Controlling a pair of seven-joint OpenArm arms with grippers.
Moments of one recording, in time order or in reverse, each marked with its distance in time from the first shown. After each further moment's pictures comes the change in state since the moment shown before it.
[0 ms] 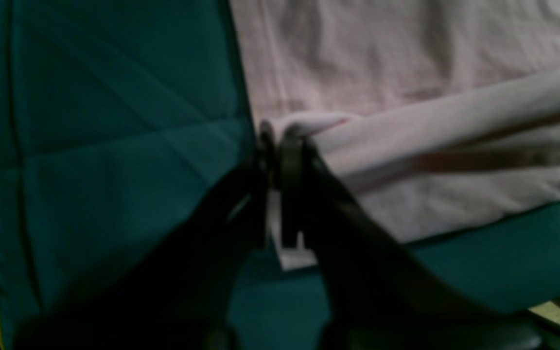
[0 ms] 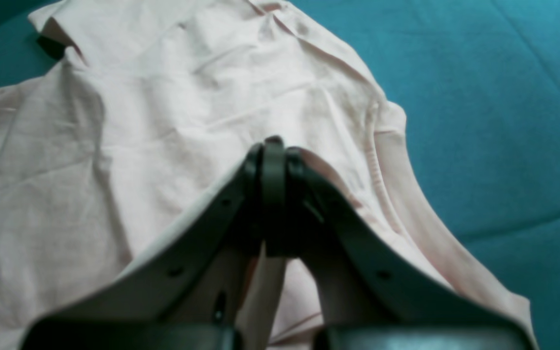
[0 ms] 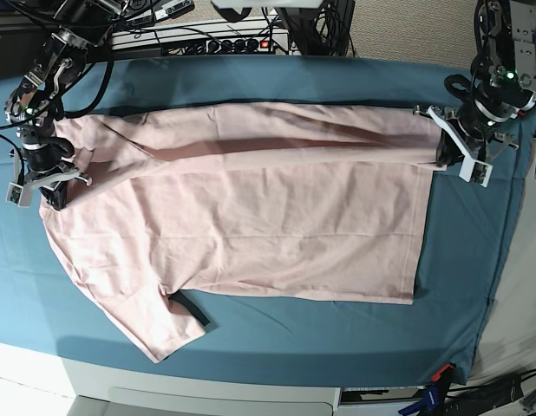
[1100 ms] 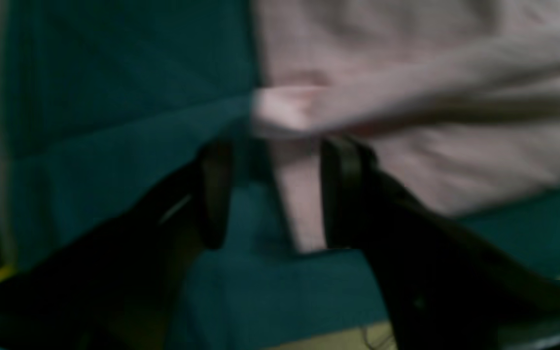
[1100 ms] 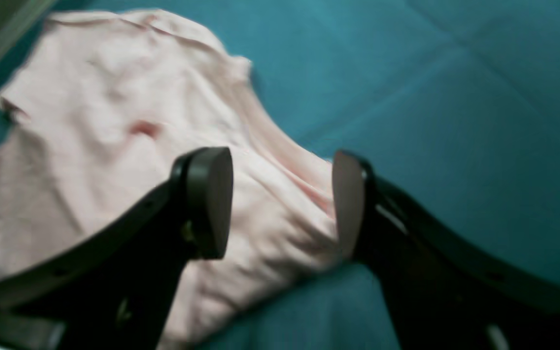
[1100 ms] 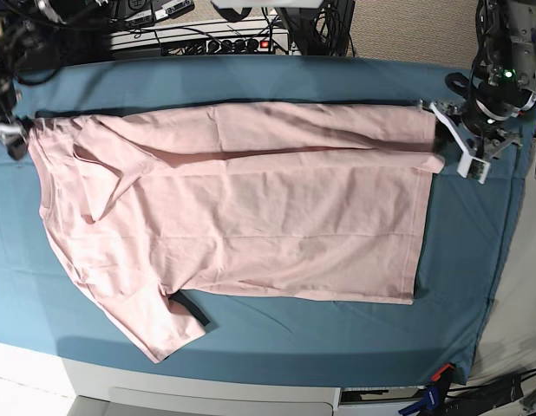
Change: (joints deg) left arm 0.2 0.0 0.0 0.0 1.9 -4.7 3.3; right arm -6.0 2.0 25.0 0.0 18.6 1.9 -18.2
